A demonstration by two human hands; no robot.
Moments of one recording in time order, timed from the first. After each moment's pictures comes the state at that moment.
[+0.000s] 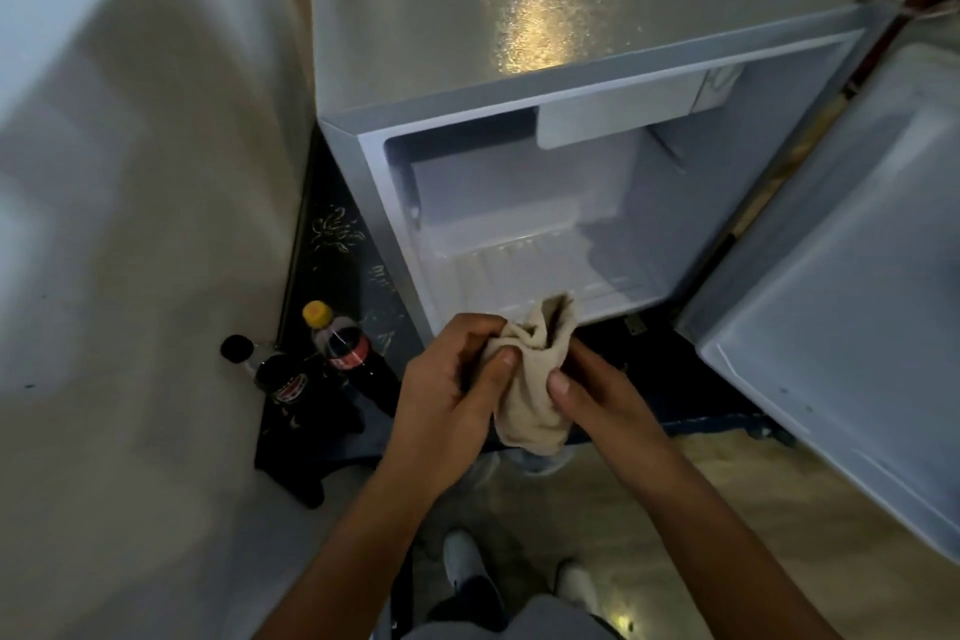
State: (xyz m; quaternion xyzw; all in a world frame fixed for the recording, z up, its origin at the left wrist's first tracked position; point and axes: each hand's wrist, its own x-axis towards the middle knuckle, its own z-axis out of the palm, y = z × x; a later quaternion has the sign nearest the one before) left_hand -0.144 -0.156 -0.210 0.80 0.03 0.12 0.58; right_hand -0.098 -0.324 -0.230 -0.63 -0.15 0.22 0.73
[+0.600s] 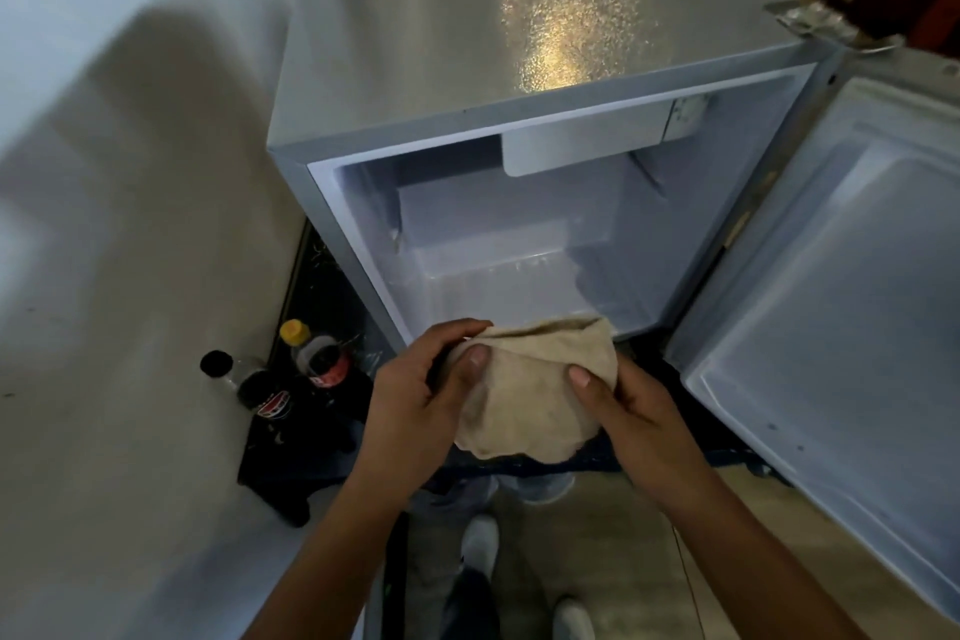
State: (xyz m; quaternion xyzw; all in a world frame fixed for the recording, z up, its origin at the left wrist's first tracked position) left_hand -0.124 -0.180 -0.208 0.84 0.08 0.15 0.52; right_hand -0.071 -0.385 -0.222 -0.68 -0.12 0.18 0.70
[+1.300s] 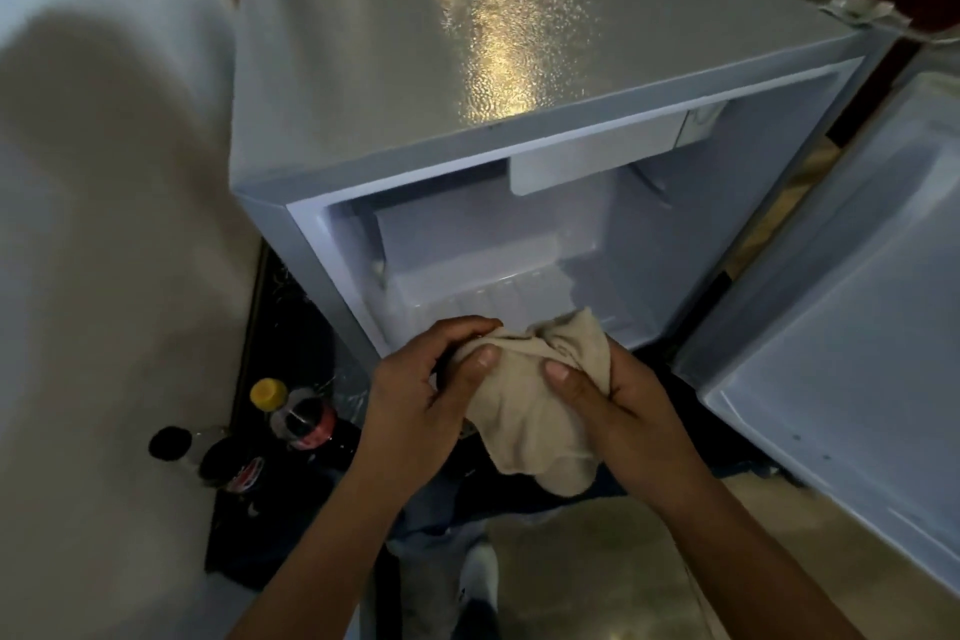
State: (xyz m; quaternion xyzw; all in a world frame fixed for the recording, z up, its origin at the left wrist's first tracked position) left_hand -0.061 -0.129 -0.228 0.84 -0.02 0.14 0.52; right_hand -0.033 -0.322 -0.239 -0.68 -0.11 0.11 0.72
